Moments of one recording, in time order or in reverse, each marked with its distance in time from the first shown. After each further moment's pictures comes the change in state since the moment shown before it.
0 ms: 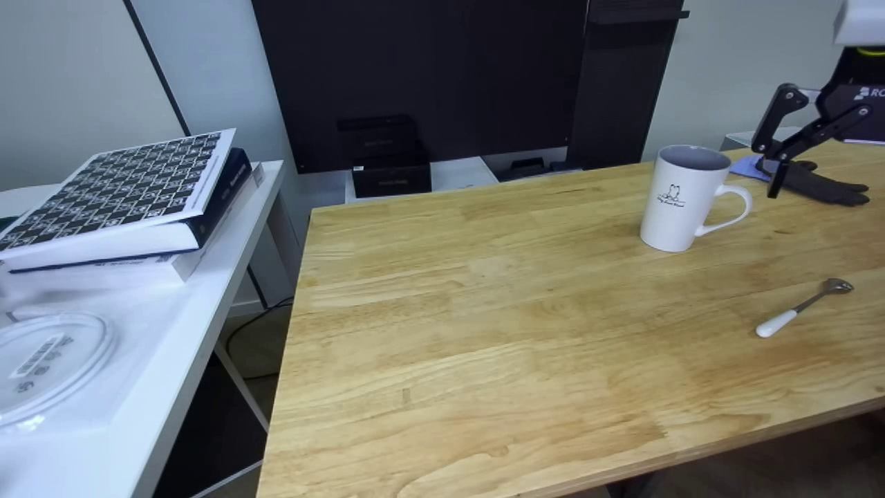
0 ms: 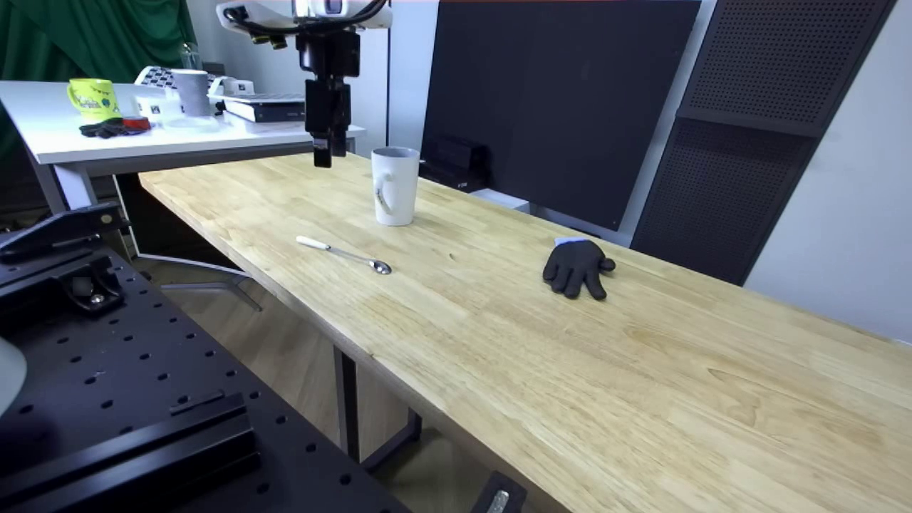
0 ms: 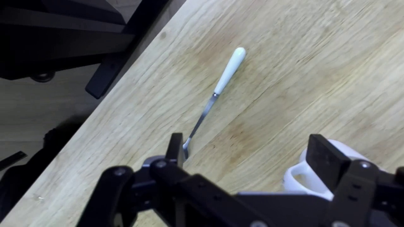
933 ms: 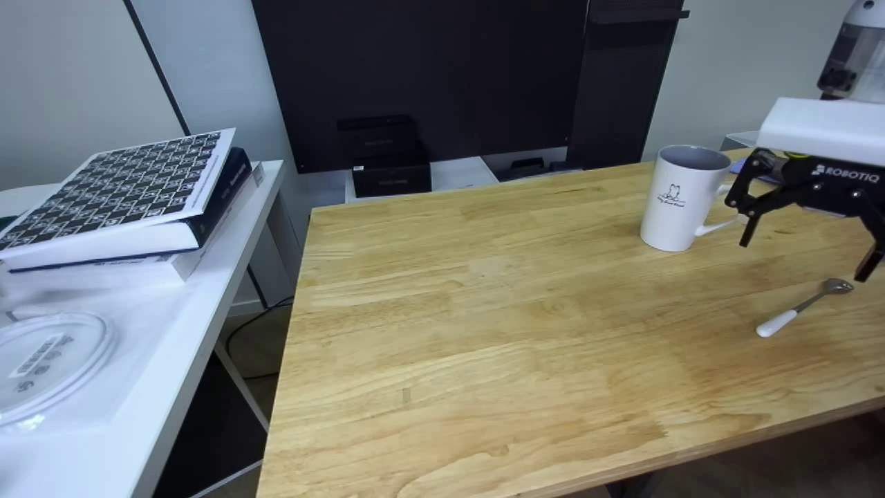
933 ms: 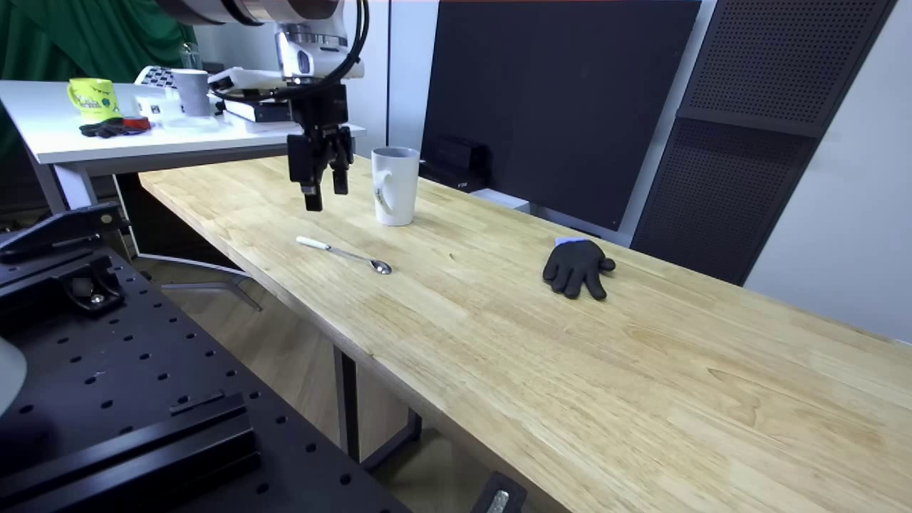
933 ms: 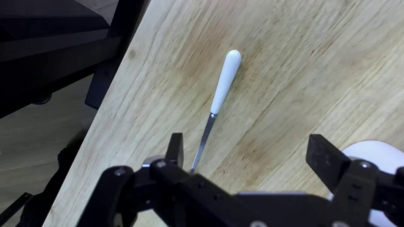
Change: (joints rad) arm 0.188 0.175 -0.149 0.003 -0.117 0.206 0.350
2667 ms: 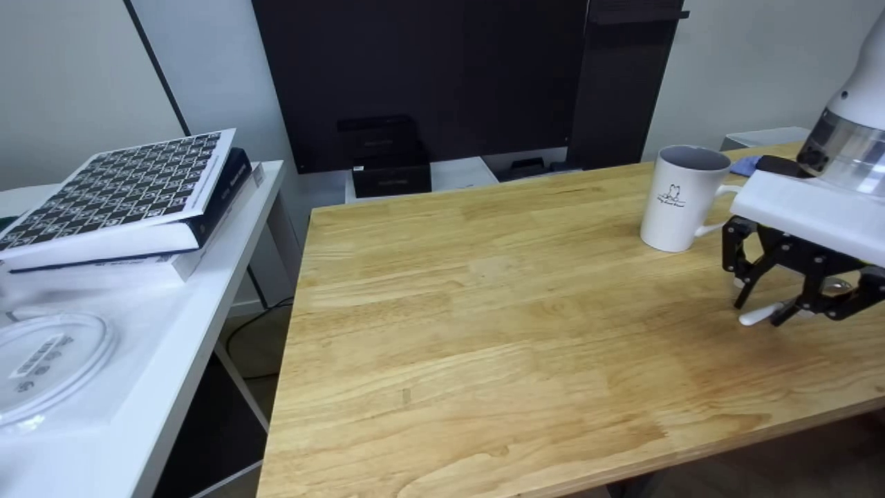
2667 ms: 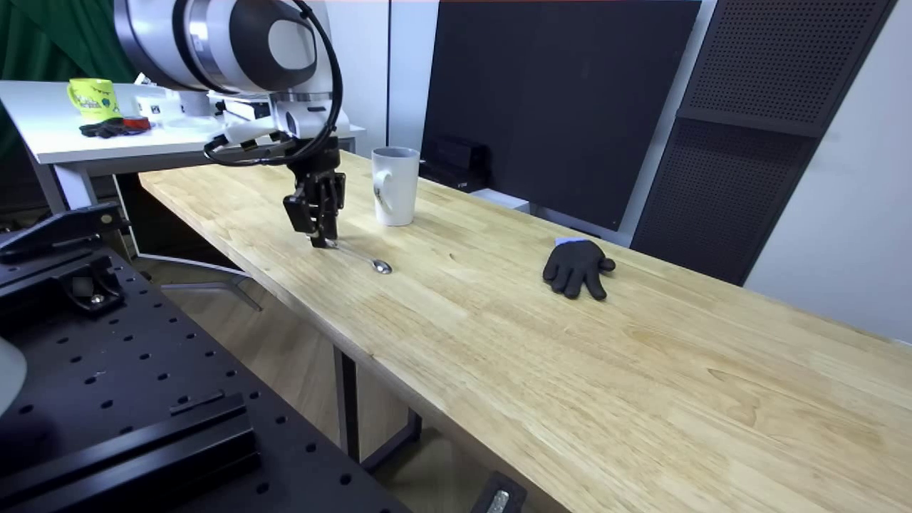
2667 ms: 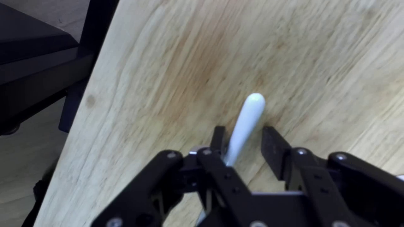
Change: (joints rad) arm 0.102 0.196 -0.025 0.008 0.293 0.275 -0.133
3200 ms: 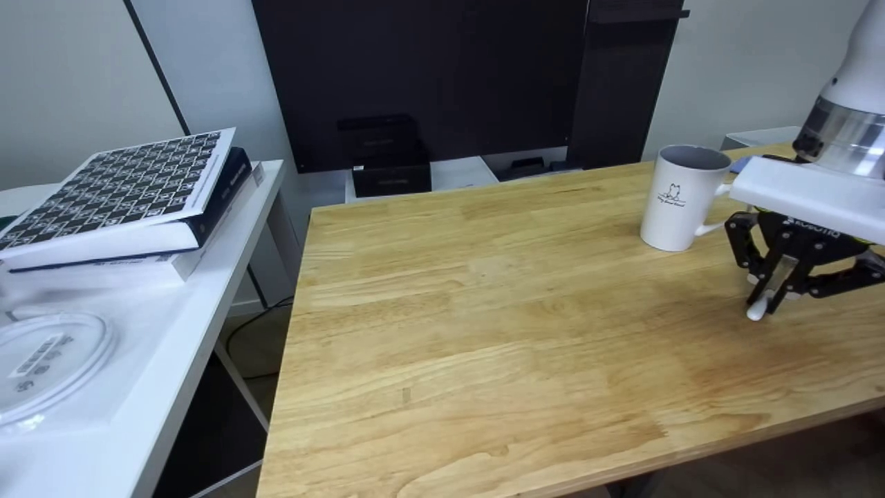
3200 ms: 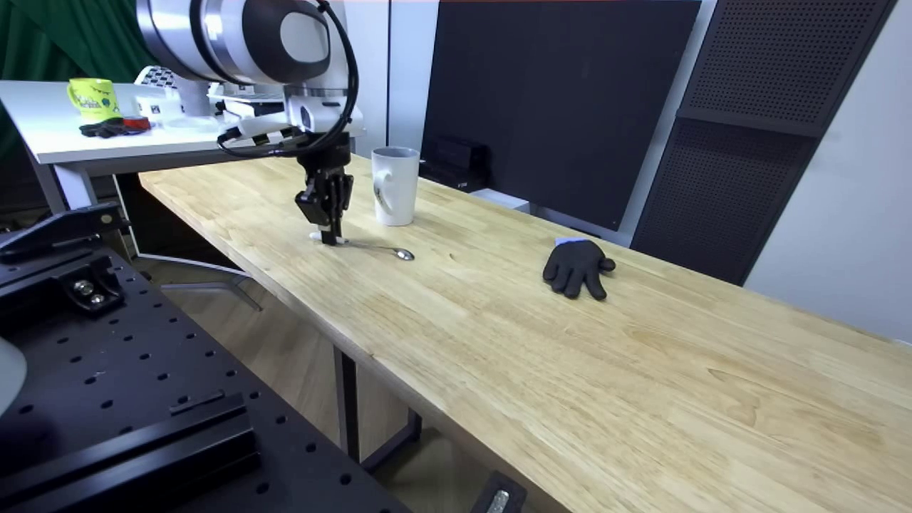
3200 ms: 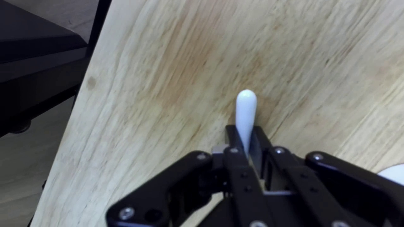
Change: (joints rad) arm -0.040 -0.017 0.009 0.026 0.037 -0.080 -0.069
